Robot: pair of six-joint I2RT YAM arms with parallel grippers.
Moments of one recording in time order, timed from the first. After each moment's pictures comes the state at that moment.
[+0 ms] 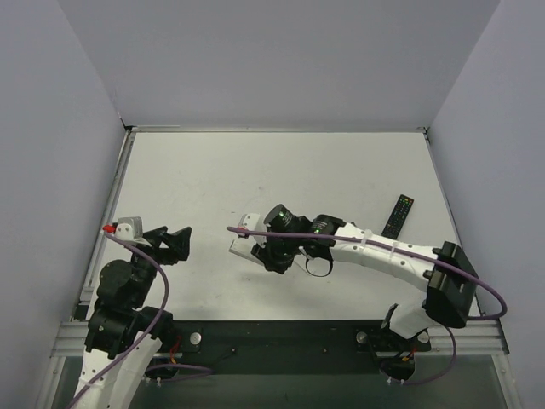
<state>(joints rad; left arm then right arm) -0.29 0.18 0.51 -0.35 0.00 -0.41 1.02 1.43 1.11 -0.57 -0.15 -0.16</state>
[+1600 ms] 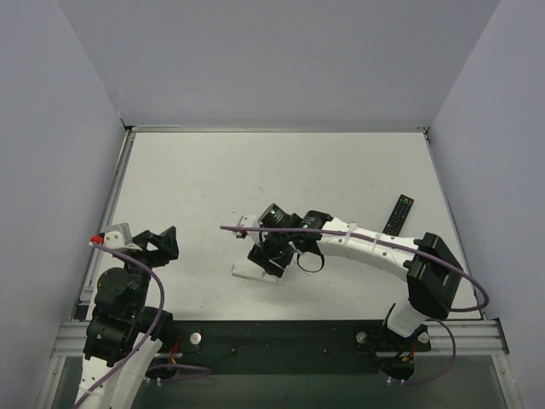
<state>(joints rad) -0.29 0.08 0.50 -0.44 -0.29 -0.38 1.02 1.64 1.17 -0.62 -0.12 -0.19</state>
